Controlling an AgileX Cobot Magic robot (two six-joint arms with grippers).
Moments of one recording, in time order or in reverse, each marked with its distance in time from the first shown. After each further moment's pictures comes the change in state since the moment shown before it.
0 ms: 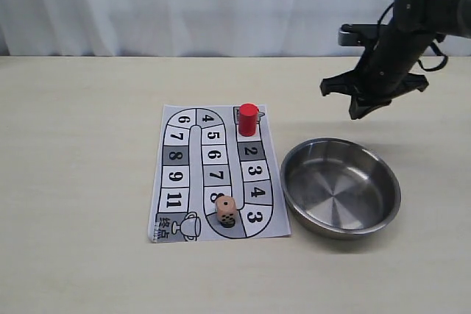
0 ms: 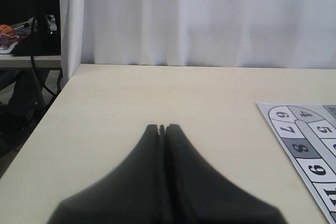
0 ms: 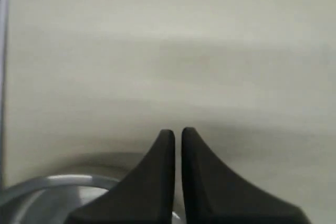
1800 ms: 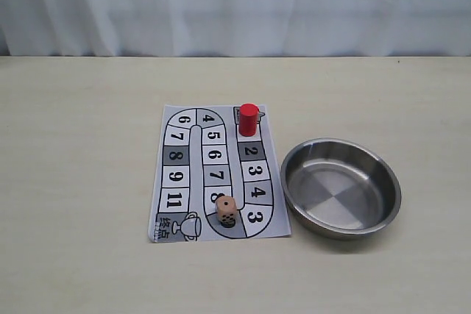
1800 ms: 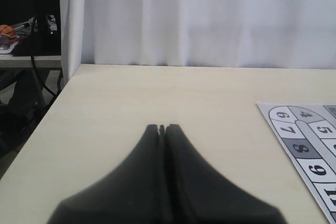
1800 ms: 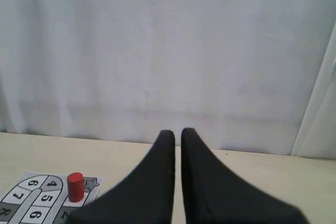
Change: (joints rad) left arm 0.000 0.000 0.000 0.000 0.000 0.000; right arm -0.034 -2.099 1.023 -0.044 -0.254 -0.072
